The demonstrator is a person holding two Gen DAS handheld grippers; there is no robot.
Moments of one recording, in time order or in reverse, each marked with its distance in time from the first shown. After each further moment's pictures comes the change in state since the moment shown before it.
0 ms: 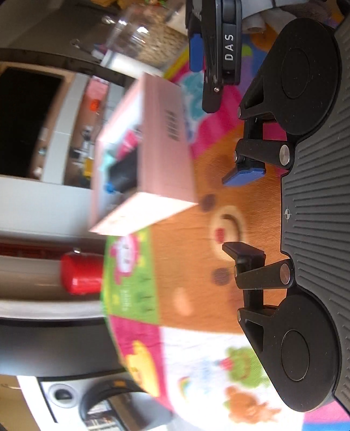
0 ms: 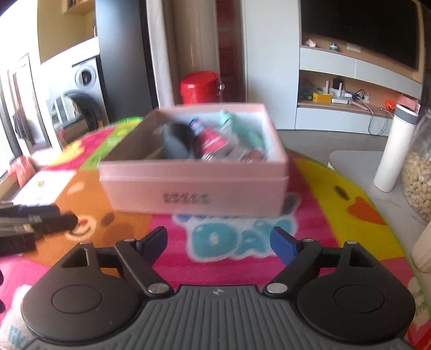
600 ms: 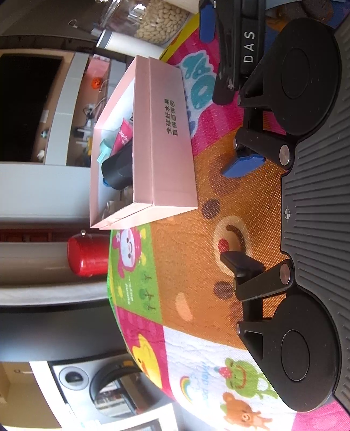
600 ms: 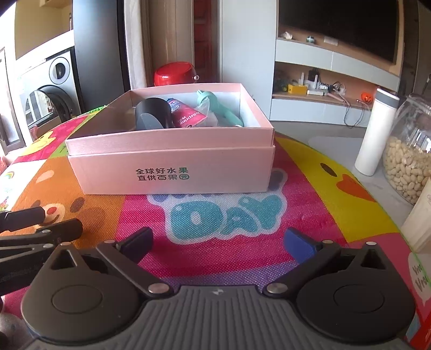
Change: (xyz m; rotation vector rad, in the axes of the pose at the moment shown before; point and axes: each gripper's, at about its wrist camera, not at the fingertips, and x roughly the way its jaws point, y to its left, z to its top) left arm 0.013 -0.030 -0.011 0.006 -0.056 0.128; right arm 0.011 -0.003 -0.015 0.058 -0.020 -0.100
